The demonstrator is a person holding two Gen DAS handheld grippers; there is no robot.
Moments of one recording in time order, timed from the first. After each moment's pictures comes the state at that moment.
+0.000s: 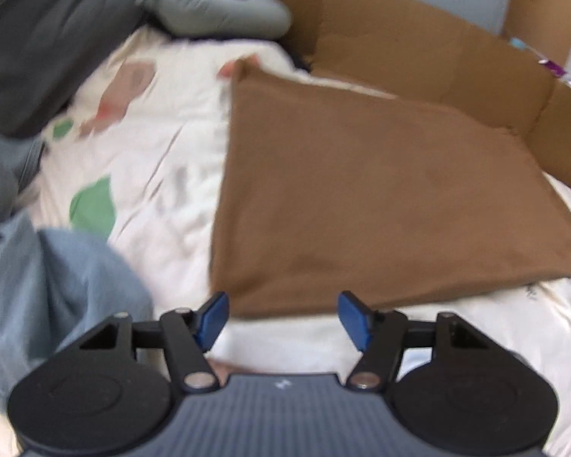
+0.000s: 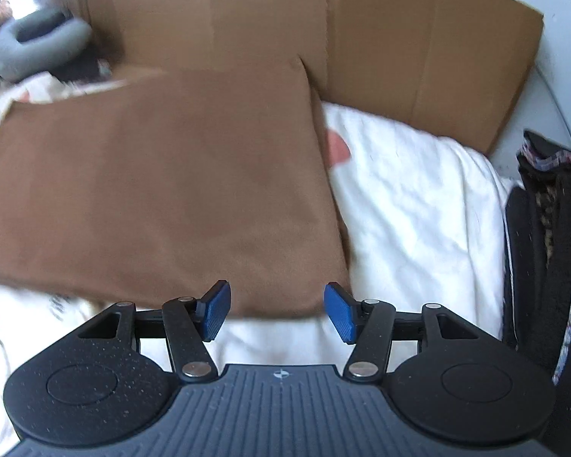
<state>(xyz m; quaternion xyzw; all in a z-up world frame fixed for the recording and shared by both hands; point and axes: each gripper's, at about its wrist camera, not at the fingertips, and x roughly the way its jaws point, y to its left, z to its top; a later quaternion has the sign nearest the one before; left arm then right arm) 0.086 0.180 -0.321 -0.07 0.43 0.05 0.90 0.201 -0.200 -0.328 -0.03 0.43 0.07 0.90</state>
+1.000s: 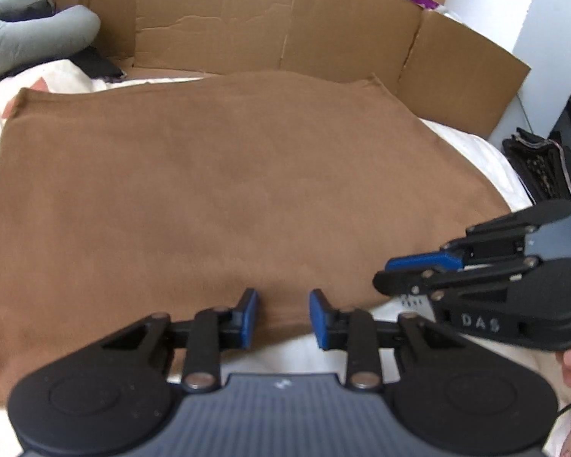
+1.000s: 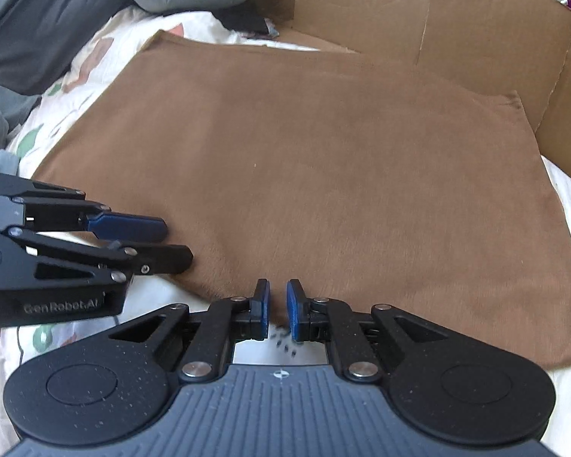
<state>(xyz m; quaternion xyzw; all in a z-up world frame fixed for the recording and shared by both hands) 0.139 0.063 -0.364 -0.04 0.43 -0.13 0.89 0.185 -0.034 -0.347 -0.09 0.46 0.22 0.85</state>
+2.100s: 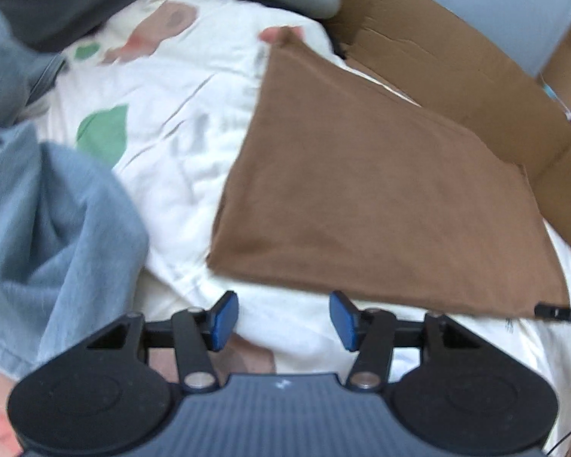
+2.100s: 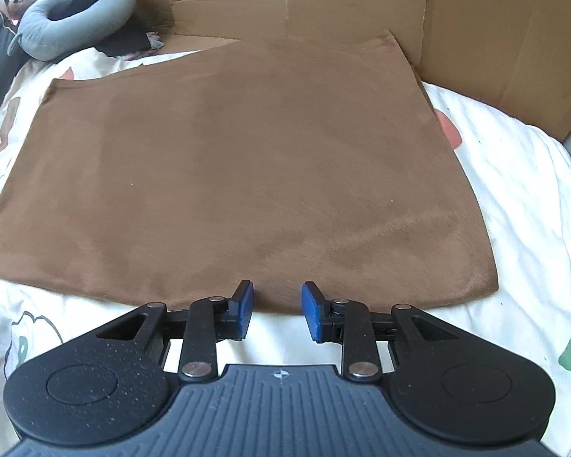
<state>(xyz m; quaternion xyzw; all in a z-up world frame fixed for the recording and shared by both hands) 0.067 0.214 -0.348 -0.22 0.45 0.08 0.86 0.208 -0.117 -0.330 0.00 0.50 0.10 0.86</state>
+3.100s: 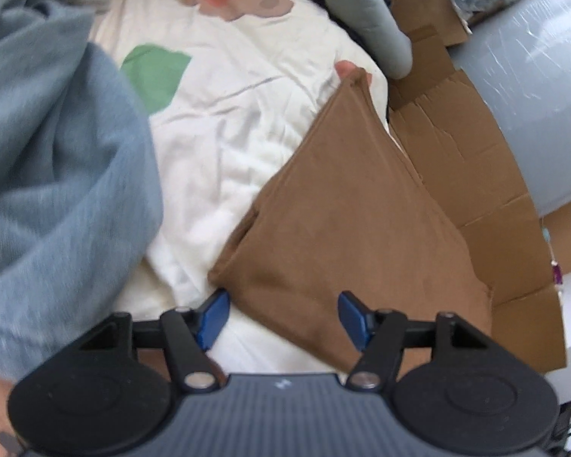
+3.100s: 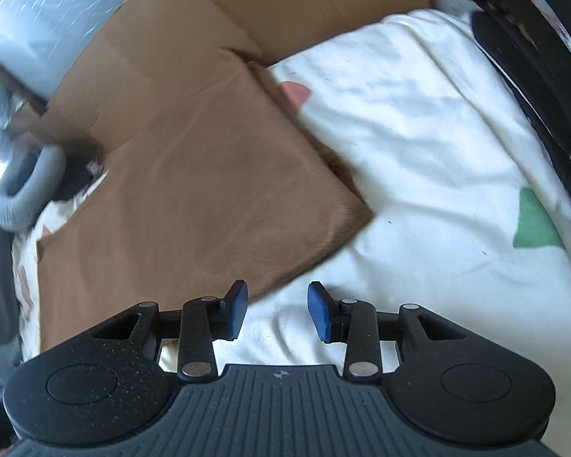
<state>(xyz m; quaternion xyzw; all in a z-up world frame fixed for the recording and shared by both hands) 0.063 0.254 -0.375 -0.44 0.37 0.10 0.81 0.178 -0.249 -0.353 0.29 0.46 0.02 0.84</state>
